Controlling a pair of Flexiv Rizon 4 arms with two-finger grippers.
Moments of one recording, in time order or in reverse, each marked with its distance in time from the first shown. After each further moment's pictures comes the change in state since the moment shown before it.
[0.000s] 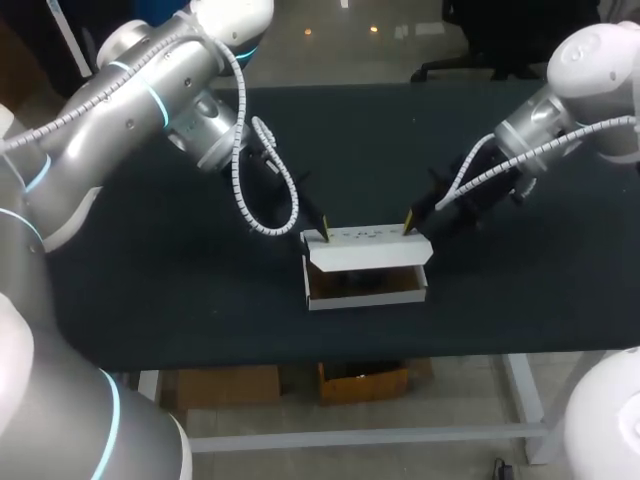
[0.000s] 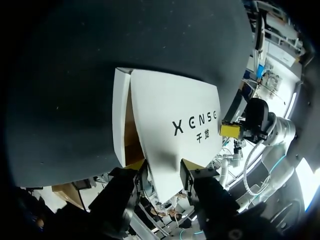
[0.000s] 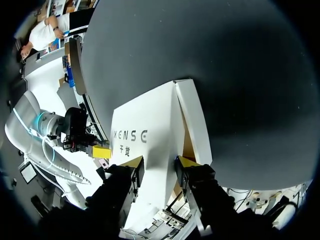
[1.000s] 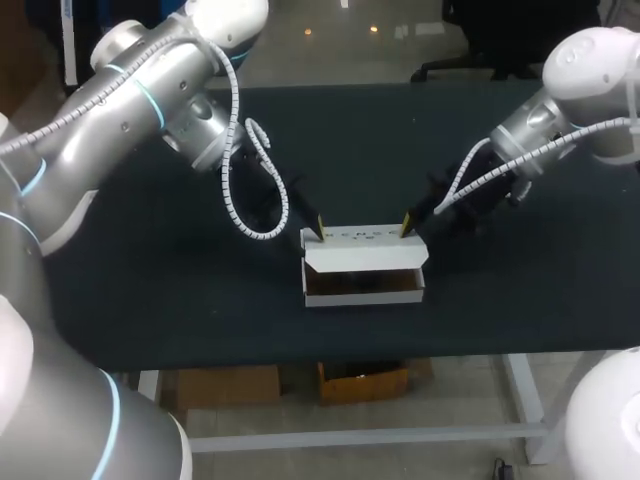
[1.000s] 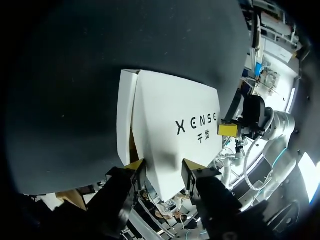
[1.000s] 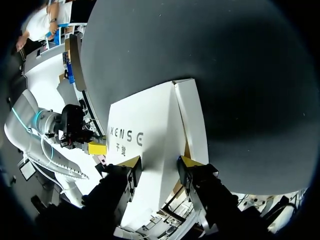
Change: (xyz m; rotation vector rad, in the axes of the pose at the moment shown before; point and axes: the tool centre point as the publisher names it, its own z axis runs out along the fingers) left arm -0.008 -0.006 -0.006 0.028 -0.014 0.046; right arm -0.005 0.003 0.008 0.032 -0.003 -0.021
